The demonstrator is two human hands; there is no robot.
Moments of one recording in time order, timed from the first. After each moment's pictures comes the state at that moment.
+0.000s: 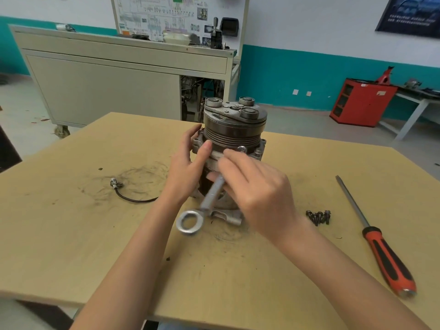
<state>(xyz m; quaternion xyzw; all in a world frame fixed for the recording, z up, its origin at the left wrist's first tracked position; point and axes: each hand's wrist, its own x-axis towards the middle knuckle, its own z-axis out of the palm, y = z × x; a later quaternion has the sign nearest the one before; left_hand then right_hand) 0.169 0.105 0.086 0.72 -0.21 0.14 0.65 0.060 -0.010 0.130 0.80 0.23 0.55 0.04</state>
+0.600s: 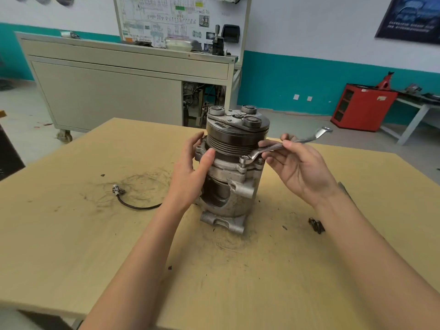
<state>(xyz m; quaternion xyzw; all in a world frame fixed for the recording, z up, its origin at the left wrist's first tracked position) 0.171 0.107 0.085 0.72 -0.20 0.14 0.65 0.101 -0.089 0.148 0.50 0.11 0.06 -0.86</state>
